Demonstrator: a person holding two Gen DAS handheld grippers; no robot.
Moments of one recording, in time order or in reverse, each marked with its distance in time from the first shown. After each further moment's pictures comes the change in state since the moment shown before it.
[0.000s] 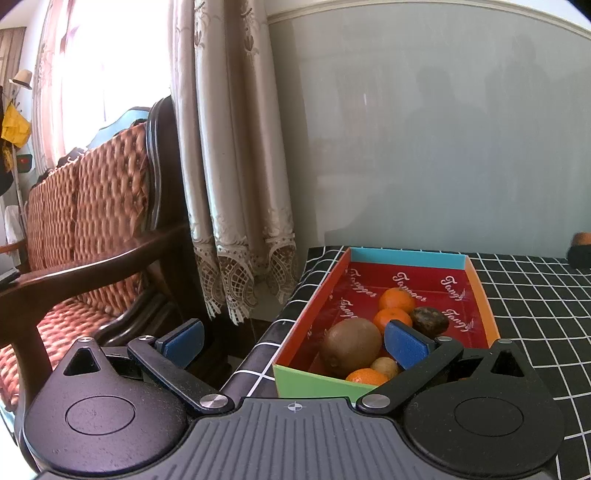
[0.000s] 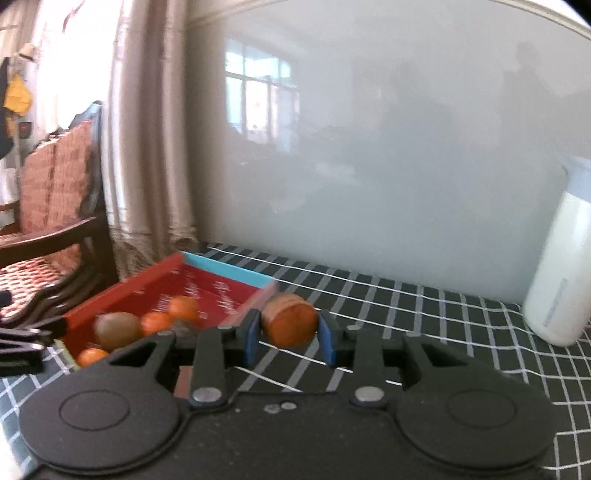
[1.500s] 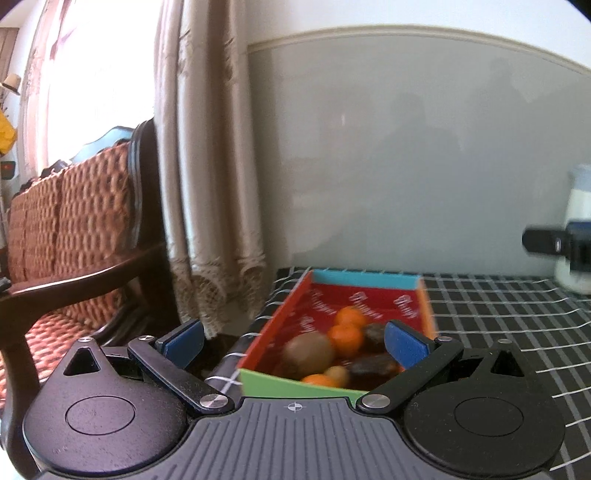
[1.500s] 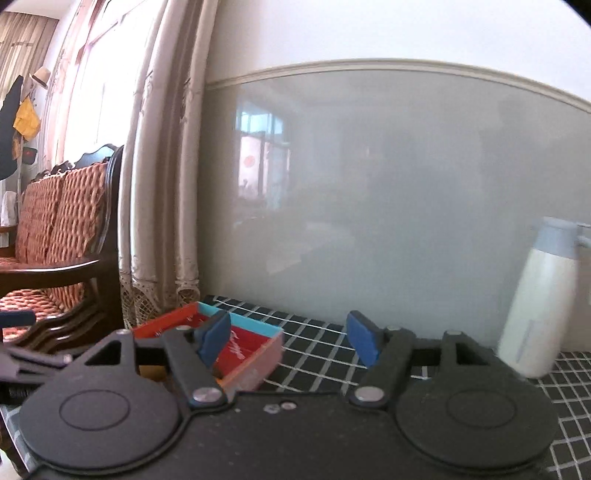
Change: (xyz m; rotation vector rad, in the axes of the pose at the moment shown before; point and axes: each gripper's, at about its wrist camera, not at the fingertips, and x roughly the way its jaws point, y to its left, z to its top) left arm -0.048 -0.016 0.004 -0.012 -0.074 -0.095; right arm -0.078 0.012 -0.014 -0.023 -0.199 -0.081
